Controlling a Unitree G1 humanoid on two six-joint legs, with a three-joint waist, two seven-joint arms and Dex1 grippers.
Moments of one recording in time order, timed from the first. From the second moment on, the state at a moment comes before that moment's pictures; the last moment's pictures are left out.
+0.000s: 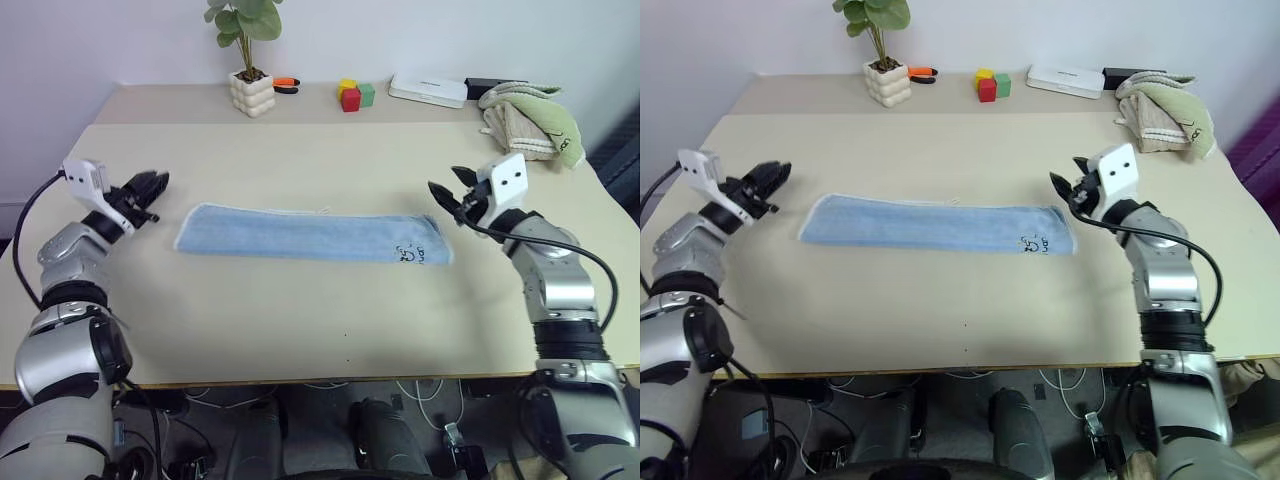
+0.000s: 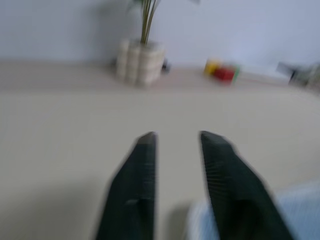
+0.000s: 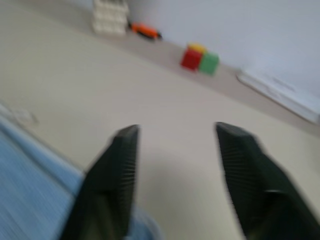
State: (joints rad) left arm -0.90 0.57 0.44 1.11 -0.36 -0.15 -0.97; right arm -0.53 -0.44 -0.11 0.15 0.20 0.20 0.53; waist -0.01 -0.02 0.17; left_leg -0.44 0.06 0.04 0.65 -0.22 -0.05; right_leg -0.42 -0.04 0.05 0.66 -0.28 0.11
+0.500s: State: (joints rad) left arm -0.88 0.19 0.36 0.93 -0.39 -0.09 -0.73; right arm -0.59 -0.05 0.07 0.36 0.06 0.24 0.21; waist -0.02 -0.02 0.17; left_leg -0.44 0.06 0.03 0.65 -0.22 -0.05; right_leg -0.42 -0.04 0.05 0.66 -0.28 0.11
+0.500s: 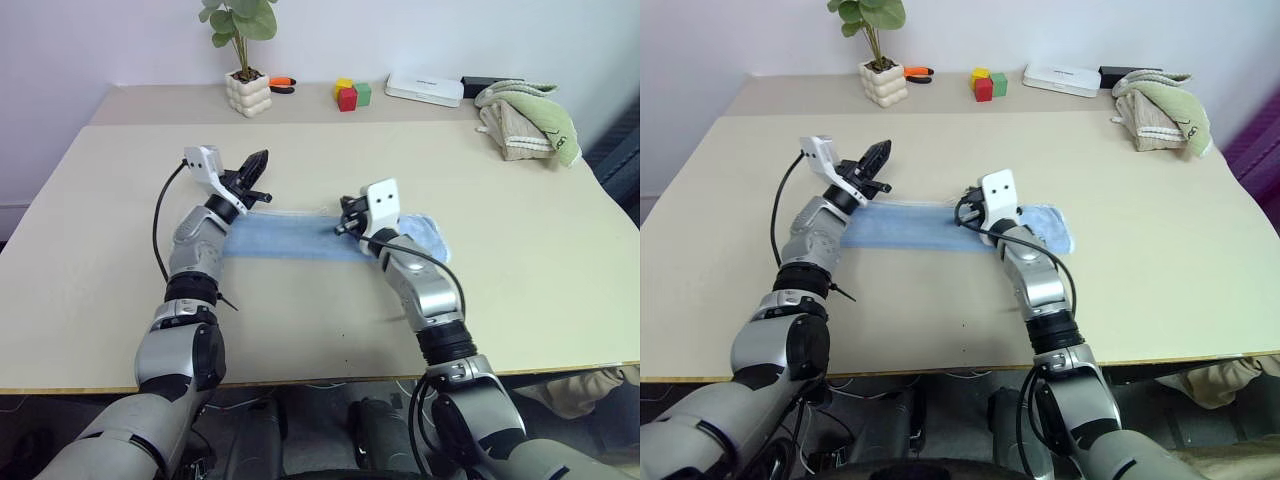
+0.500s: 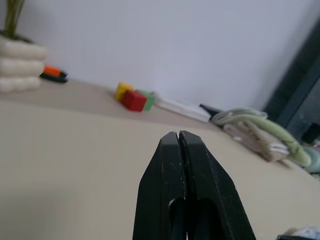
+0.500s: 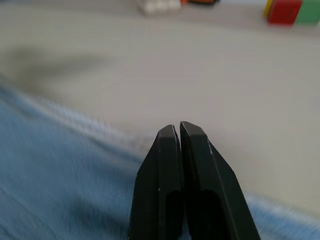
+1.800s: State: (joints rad) left arm -0.82 0.40 0.38 1.08 -0.33 -0.15 -0.63; right arm -0.45 -0.19 -0.05 0.18 -0.01 0.21 0.04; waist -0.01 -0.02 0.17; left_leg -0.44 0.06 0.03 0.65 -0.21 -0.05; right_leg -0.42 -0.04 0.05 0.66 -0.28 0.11
